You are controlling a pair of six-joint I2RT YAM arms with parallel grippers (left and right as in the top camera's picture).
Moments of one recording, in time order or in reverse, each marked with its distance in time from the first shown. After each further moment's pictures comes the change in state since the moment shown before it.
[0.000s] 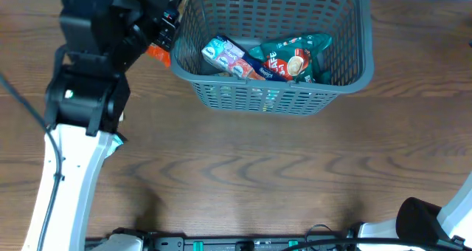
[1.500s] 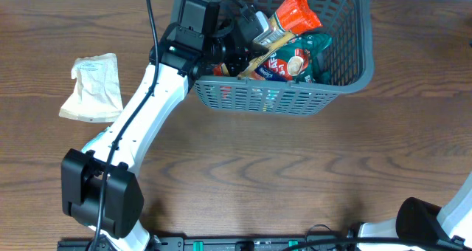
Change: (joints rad) left arm -0.208 0.455 0.000 -0.038 0.335 0.164; right arm 0.000 0.000 0.000 0.000 0.000 0.000
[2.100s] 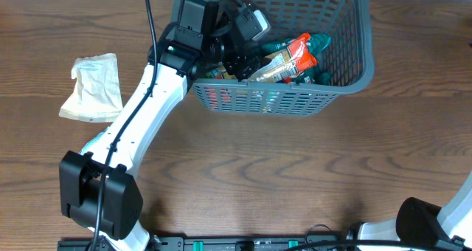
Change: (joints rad) left arm 0.002 -0.008 0.004 -0.021 -0.071 0.008; right arm 0.000 0.000 0.000 0.000 0.000 0.000
